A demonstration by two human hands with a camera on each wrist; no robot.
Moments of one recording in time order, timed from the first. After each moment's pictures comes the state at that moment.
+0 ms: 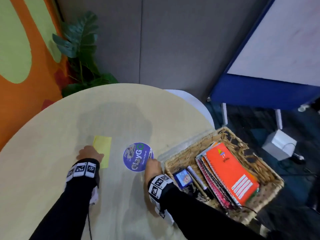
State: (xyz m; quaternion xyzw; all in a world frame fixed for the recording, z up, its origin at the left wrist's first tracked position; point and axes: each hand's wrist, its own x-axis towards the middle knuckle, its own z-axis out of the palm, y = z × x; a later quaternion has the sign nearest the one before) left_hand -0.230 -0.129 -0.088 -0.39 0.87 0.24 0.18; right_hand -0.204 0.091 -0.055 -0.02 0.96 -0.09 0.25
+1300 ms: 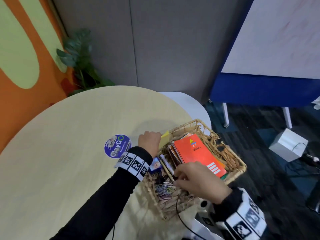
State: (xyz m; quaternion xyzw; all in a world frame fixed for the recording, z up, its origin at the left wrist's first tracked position) left_hand -0.195 0.184 0.053 0.04 0.99 -0.03 0.12; right_hand -0.111 0.352 0.106 -0.23 0.93 -0.16 0.23
